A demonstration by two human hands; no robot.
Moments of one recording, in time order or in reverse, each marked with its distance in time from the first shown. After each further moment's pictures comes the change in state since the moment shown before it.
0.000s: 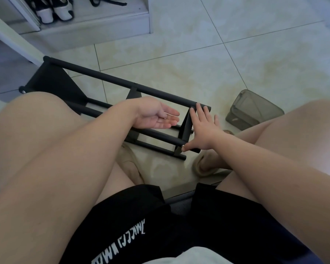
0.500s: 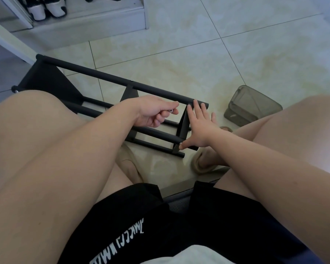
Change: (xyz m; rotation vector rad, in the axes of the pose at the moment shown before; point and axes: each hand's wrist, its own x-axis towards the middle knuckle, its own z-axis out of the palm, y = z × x) left_hand 0.013 -0.002 0.007 0.201 0.078 0.056; right_hand 0.002 -0.001 0.000 0.032 -0.030 0.010
